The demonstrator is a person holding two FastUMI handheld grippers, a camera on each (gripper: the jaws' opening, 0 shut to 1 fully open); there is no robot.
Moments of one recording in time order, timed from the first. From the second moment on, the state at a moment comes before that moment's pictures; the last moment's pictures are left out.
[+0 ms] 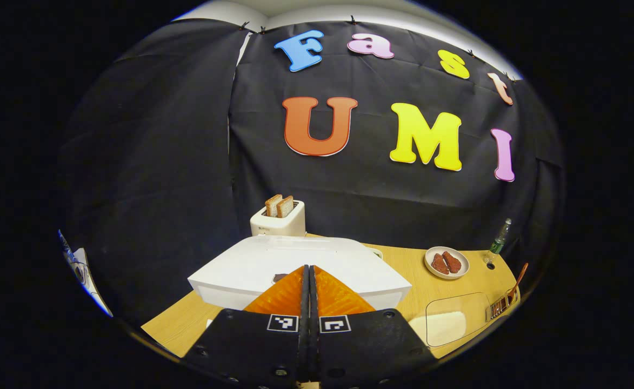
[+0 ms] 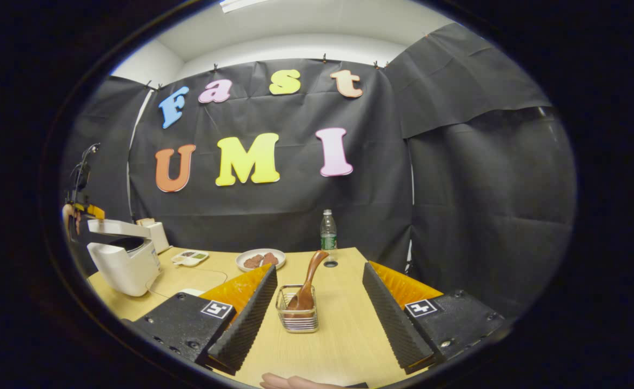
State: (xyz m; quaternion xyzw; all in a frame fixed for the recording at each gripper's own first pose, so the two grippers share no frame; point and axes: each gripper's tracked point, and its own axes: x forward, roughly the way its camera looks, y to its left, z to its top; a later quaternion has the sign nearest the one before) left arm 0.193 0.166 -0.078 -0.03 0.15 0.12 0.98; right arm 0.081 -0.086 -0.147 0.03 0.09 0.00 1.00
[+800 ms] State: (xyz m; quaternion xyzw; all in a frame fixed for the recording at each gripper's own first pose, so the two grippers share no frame) left arm 0.074 0.086 -0.068 -0.02 0.04 0.05 1.00; right arm 0.166 -0.062 -0.205 0.08 0.14 0.05 0.99
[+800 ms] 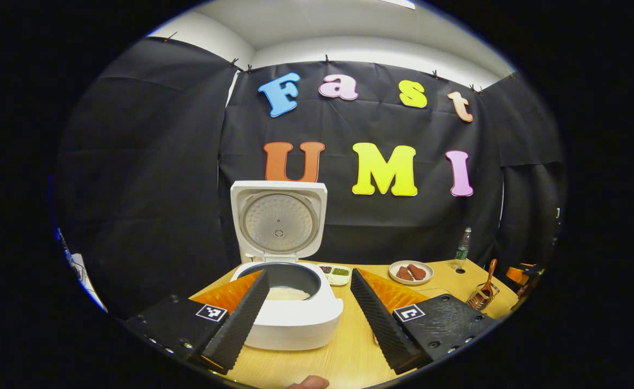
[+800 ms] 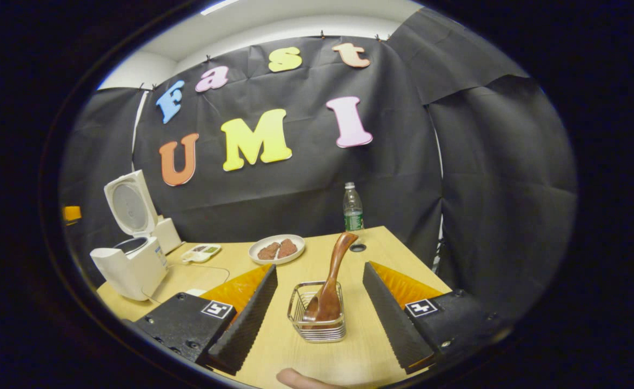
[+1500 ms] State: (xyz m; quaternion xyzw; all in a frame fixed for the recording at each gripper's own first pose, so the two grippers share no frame) left arm -0.010 0.067 -0.141 -0.04 0.05 0.02 1.00; right arm 0.275 -0.060 -0.284 0.19 0.30 0.06 0.93
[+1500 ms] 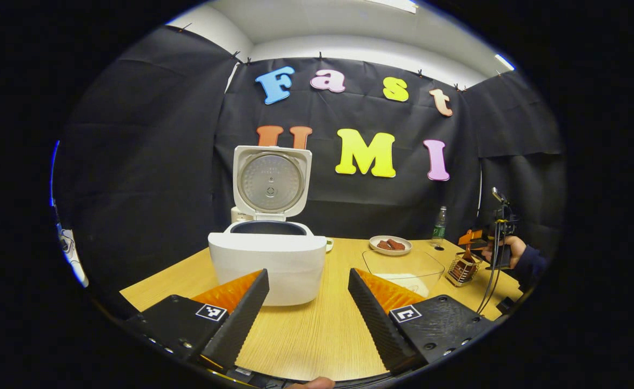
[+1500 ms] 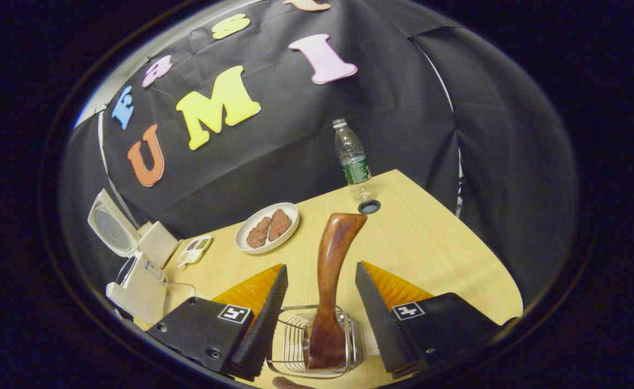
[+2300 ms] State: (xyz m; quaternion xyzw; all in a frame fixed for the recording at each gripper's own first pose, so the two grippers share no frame) left arm -0.060 0.035 -0.121 -0.04 0.02 -0.05 1.00; right arm 0.232 -0.041 -0.163 0.10 0.16 0.04 0.98
